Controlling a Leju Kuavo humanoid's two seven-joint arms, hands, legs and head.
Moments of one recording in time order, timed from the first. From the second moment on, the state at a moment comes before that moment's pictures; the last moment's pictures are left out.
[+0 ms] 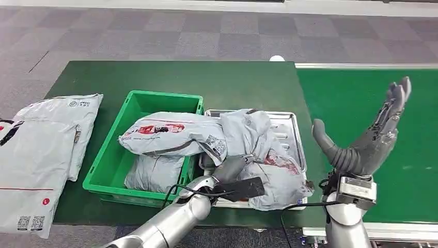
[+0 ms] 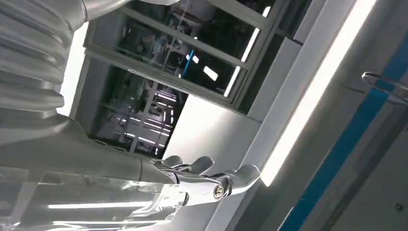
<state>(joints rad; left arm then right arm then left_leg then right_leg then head) -0.57 -0.34 -0.72 -0.57 -0.51 0.05 -0.31 -0.15 0.06 0.10 -1.78 0.35 -0.61 -0.70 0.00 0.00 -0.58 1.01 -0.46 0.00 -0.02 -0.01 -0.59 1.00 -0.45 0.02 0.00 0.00</state>
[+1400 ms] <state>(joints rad) -0.31 -0.12 -0.49 -1.52 -0.17 0.58 -0.70 -0.12 0.02 0.10 -1.78 0.29 -0.69 -0.70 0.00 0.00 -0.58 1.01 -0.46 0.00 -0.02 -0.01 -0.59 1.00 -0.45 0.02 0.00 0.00</state>
